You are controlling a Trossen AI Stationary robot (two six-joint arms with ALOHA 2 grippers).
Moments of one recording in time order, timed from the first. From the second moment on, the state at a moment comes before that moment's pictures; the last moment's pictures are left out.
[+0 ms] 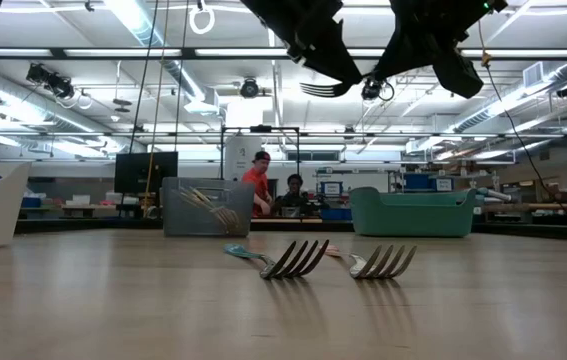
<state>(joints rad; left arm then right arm) 0.02 1.84 1.56 -0.32 -0.28 0.25 0.39 1.44 1.01 -0.56 1.16 -0.57</state>
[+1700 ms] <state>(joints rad) -0.16 1.68 1.22 -0.39 -0.45 0.11 0.05 1.44 1.01 -0.96 0.82 -0.09</state>
